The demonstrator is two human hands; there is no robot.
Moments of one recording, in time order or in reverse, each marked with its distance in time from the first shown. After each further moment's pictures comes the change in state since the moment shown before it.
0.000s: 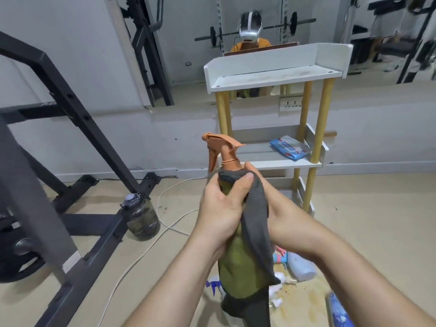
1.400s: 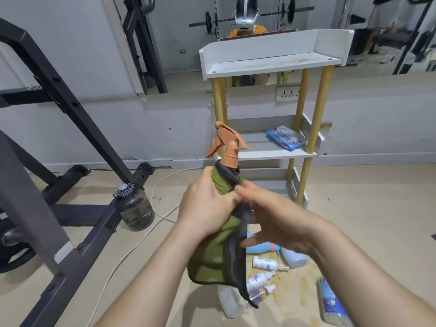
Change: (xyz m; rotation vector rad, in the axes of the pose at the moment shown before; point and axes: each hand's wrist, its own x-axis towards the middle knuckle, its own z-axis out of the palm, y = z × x) left_hand 0.005 -0.003 -0.027 0.812 -0.031 0.046; right_hand 0.000 -0.007 0.011 0.428 -0.116 0.417
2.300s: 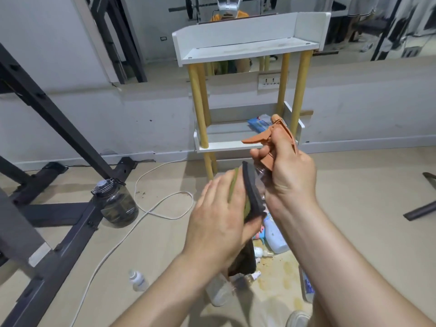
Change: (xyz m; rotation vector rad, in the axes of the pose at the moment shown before) left_hand -0.035 -0.008 0.063 0.390 0.077 0.659; right_hand 0.015 -0.022 -0.016 0.671 0.830 -0.646
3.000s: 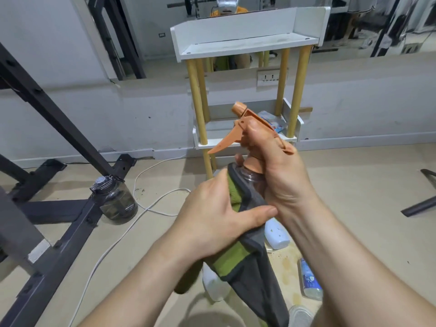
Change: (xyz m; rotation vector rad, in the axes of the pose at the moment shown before) left_hand 0.017 0.002 -0.043 -0.511 -0.177 -0.234; right_hand -0.020 -0.006 -0.004 -0.147 -0.341 0.111
